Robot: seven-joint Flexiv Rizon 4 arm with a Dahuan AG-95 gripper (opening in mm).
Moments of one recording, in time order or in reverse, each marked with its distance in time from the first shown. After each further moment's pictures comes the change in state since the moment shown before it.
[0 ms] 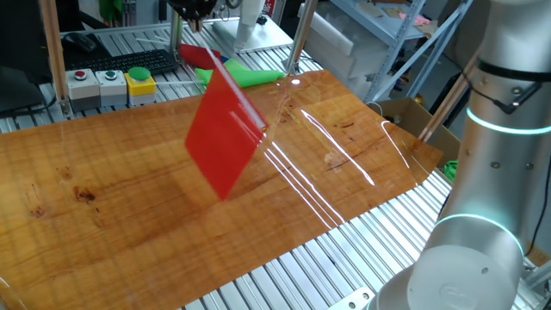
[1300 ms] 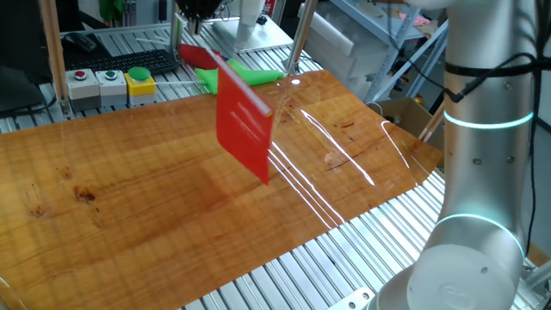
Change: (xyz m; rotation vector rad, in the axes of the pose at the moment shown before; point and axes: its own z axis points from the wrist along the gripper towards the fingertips) arm -0.002 0.007 0.017 -0.314 0.140 0.068
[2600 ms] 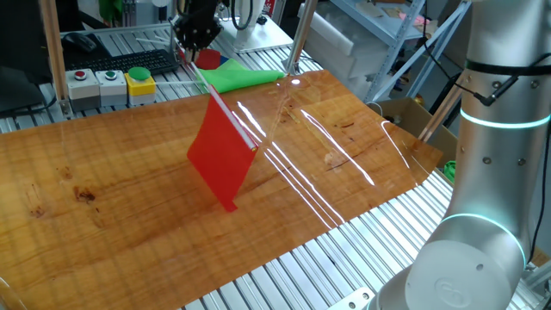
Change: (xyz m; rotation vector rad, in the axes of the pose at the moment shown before) arm 0.001 -0.006 0.067 0.018 -0.071 -0.005
